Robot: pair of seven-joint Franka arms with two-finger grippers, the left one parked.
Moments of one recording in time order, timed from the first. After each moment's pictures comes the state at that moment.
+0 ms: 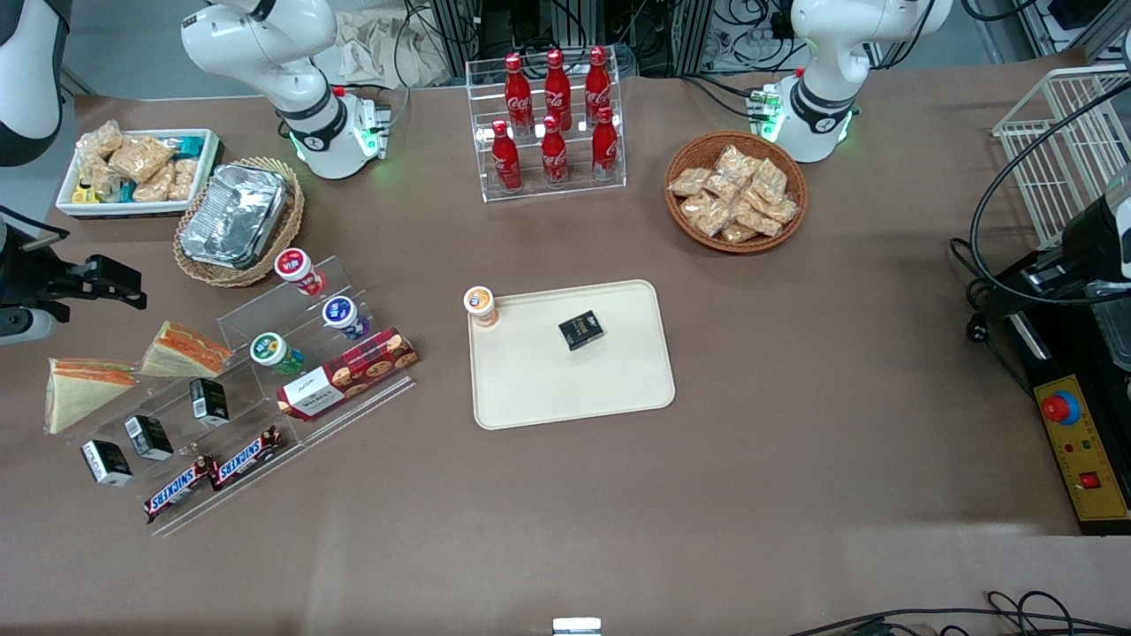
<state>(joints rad) 0.27 0.06 -0.36 -1.56 -0.01 1.58 -0.23</state>
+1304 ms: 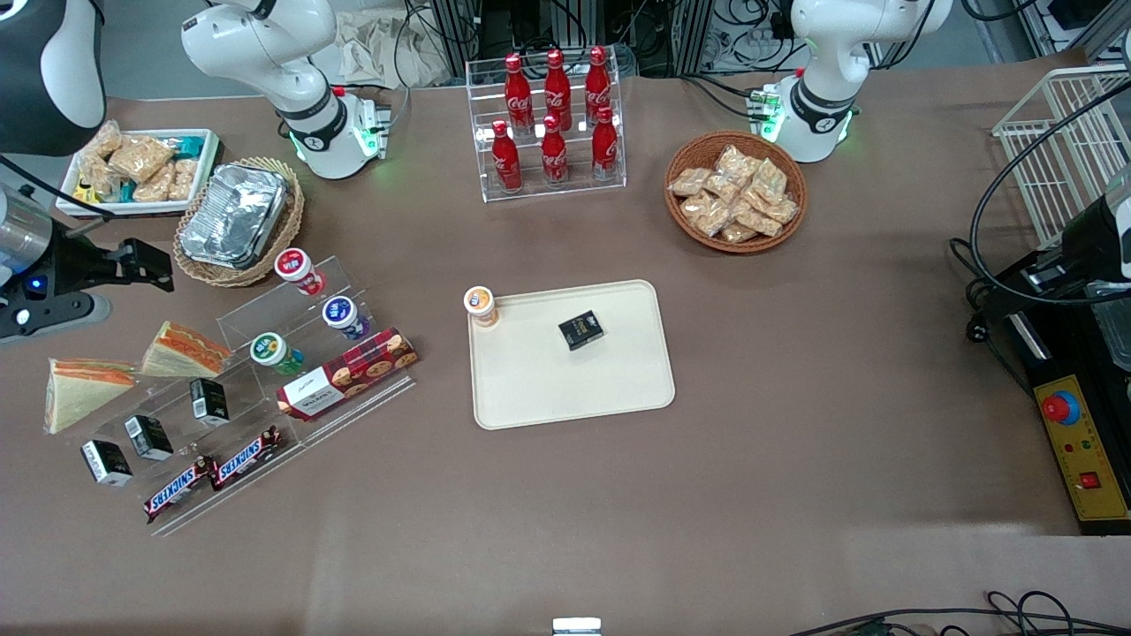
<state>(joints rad) 0.34 0.05 -0.36 -1.56 -0.06 1.51 -0.40</state>
